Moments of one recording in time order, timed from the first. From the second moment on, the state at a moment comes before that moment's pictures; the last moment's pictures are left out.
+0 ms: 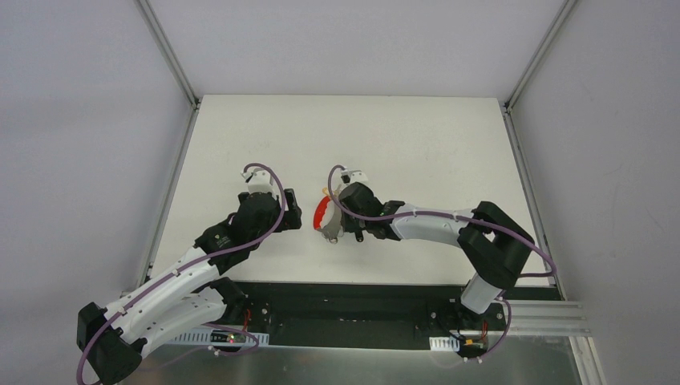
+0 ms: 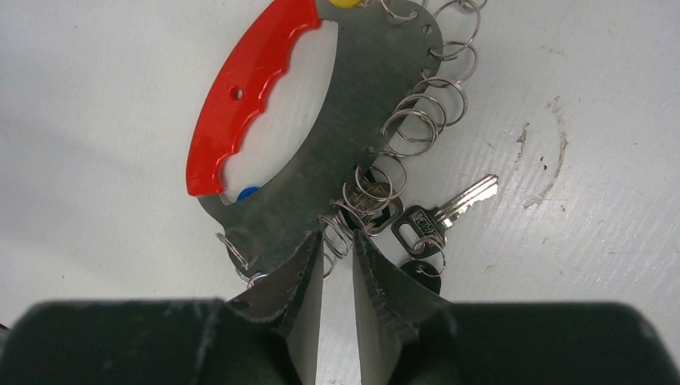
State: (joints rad) left arm -0.72 0.77 0.59 -0.41 -0.44 -0.56; right arm 0.97 1.69 0.94 -0.11 0.22 0.62
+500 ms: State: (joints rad) left arm -0.72 0.77 0.59 -0.41 -0.44 -0.56; right arm 0.97 1.72 0.95 -0.11 0.19 0.62
